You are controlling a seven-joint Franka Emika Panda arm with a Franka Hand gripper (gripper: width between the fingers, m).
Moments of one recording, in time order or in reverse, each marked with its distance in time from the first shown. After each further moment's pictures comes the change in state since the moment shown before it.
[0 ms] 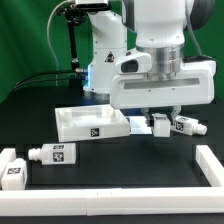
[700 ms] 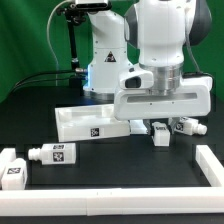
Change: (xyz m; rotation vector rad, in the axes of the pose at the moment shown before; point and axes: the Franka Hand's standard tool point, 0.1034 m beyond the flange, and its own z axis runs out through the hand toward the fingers) arm -0.010 -0.006 0.022 -0.003 -0.026 -0.007
